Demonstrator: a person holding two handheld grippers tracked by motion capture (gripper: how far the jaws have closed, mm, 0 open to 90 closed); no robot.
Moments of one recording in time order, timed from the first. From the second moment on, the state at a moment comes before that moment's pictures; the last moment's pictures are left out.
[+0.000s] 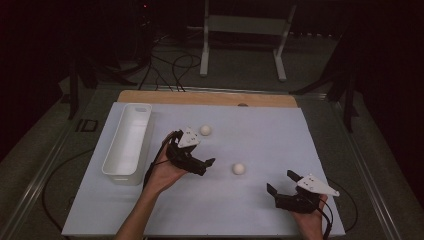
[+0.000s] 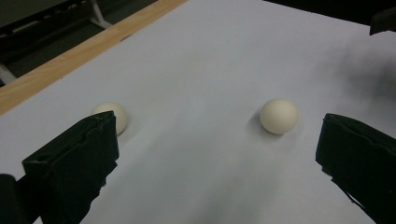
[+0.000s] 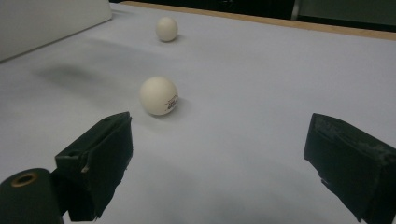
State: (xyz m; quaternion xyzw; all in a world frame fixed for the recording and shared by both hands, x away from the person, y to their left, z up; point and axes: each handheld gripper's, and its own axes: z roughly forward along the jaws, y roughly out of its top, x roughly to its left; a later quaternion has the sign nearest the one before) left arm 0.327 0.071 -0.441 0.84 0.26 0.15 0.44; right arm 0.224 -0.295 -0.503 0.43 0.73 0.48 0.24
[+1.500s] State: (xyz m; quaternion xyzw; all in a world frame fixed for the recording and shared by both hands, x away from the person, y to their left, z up) left arm 0.349 0.019 -0.455 0.87 0.24 0.12 0.41; right arm 0.225 -0.298 -0.503 0.43 0.72 0.48 0.24
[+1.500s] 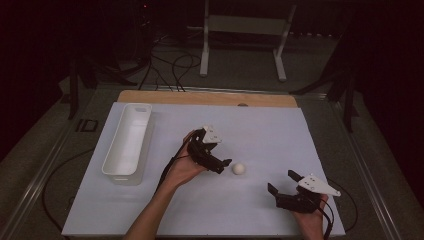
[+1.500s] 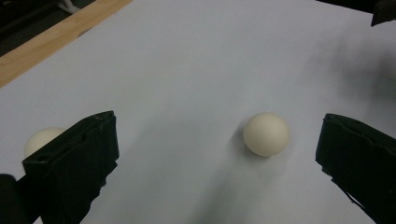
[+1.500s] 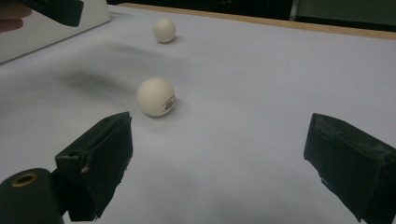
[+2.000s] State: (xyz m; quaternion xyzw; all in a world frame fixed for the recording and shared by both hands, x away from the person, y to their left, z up) left arm 0.356 0.003 -0.462 0.88 0.23 0.11 0.39; right arm 0.225 -0.299 -0.503 0.43 0.72 0.48 0.24
